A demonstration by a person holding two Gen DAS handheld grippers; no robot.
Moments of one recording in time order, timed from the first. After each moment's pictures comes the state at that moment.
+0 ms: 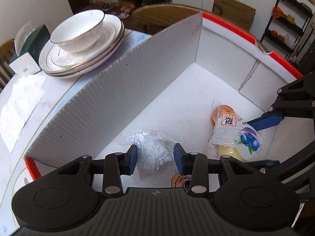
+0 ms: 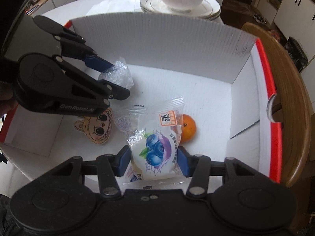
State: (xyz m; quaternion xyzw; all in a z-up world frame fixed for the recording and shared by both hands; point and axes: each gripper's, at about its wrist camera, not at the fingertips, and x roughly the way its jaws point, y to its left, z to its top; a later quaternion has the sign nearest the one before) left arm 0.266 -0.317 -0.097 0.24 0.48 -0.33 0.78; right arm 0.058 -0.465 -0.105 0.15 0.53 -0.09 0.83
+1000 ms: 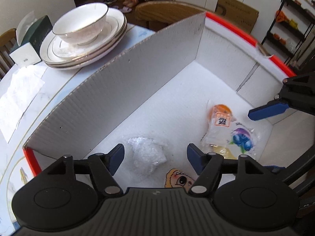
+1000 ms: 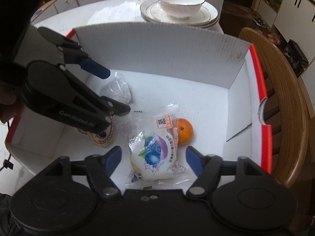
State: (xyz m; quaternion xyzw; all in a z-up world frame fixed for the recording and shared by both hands) left arm 0.260 -0.312 -0.088 0.21 0.50 -0.33 0.78; right arm 0.053 -0.475 -0.095 0.16 0.51 -0.09 0.84
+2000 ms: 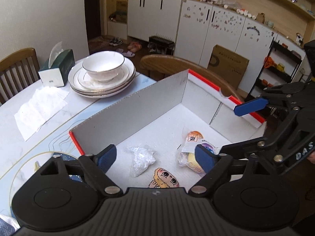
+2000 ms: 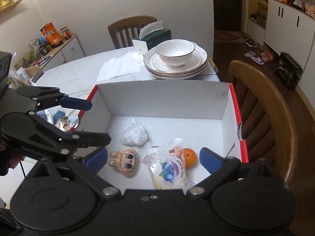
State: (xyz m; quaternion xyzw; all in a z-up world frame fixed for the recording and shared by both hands) left arm 0.200 -0.243 -0.020 0.11 0.38 -0.35 0.85; right arm 0.014 -0.469 -0.029 0.21 0.39 -0.12 0.89
